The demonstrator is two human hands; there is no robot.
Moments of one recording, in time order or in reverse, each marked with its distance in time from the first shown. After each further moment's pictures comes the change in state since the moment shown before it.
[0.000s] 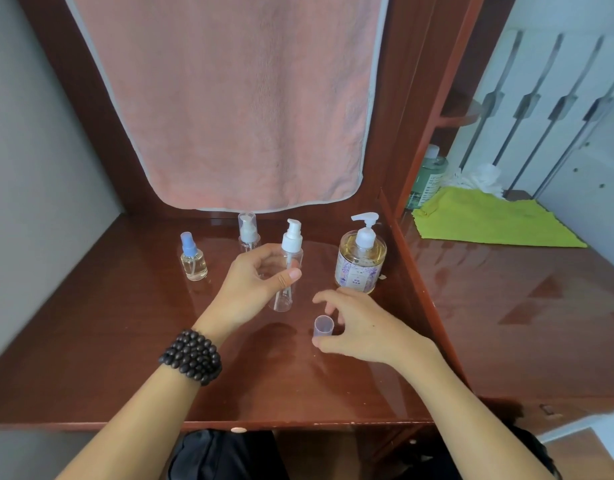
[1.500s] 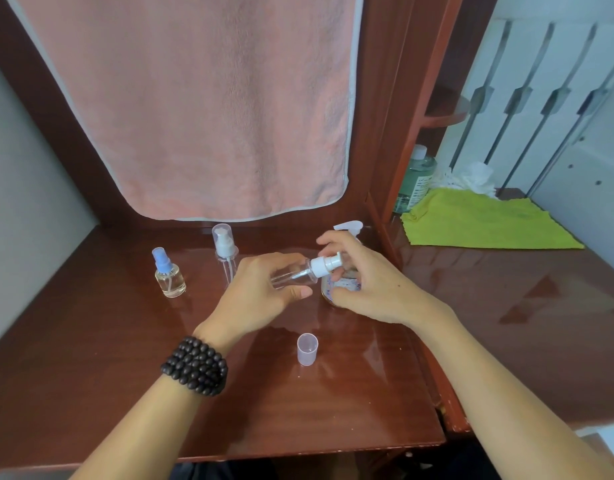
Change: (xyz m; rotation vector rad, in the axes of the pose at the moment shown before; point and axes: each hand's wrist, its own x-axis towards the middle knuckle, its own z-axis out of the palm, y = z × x) left_hand 0.034 0.011 0.029 0.337 -0.086 0.168; right_hand 0.025 0.019 -0.068 0.264 0.209 -0.206
